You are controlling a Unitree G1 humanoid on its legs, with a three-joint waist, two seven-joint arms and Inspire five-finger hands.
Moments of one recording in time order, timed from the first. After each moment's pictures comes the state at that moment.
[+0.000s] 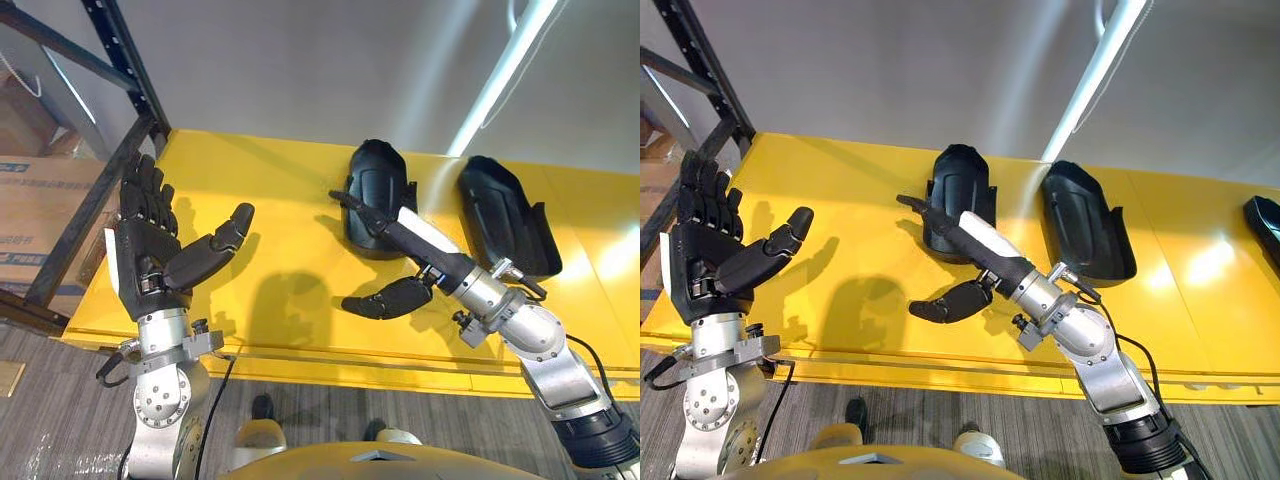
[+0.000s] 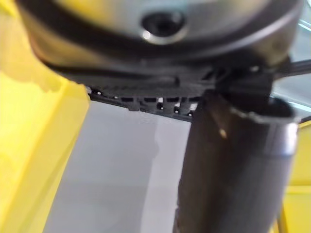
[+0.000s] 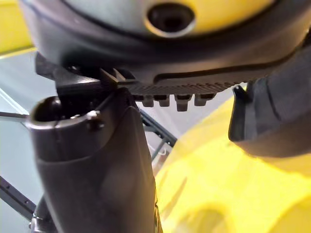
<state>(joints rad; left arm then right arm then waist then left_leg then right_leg) 0.35 0.20 -0.02 -0.48 -0.22 -0.35 0.34 0.01 -0.60 0.17 -0.30 -0.07 -0.28 0.42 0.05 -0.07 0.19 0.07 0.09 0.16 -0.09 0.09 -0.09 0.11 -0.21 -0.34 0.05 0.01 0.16</state>
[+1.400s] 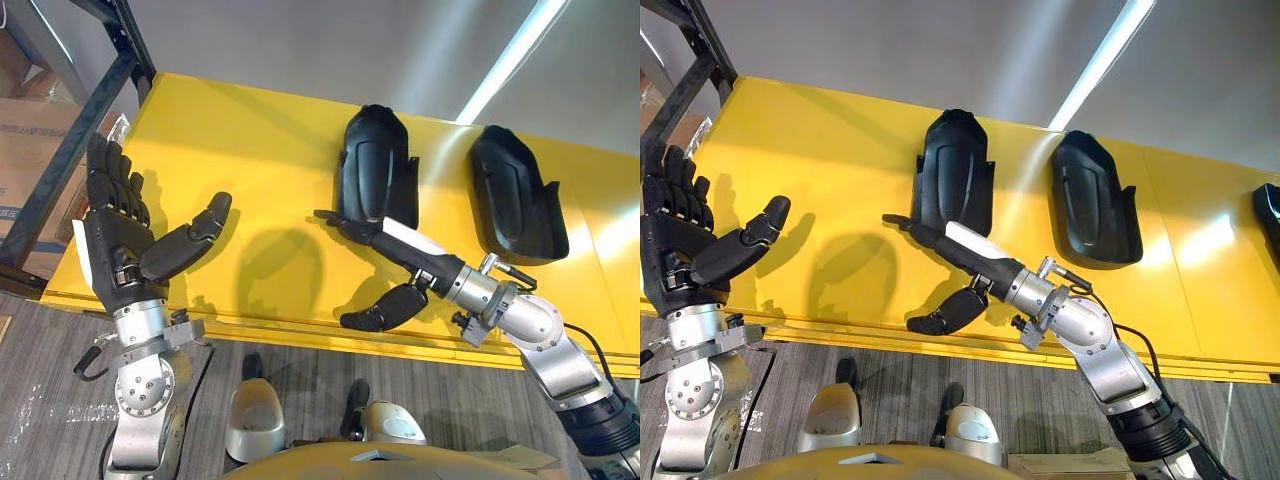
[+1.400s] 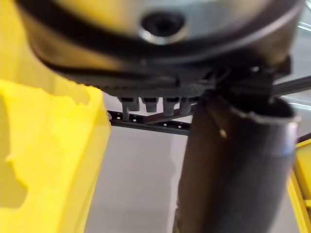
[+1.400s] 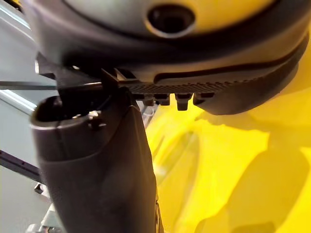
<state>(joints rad) 0.32 0.25 0.06 -0.44 -0.22 -0.37 0.36 -0.02 -0.66 0.20 -0.33 0.02 -0.25 0.53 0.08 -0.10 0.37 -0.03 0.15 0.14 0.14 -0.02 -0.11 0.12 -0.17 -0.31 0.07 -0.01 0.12</state>
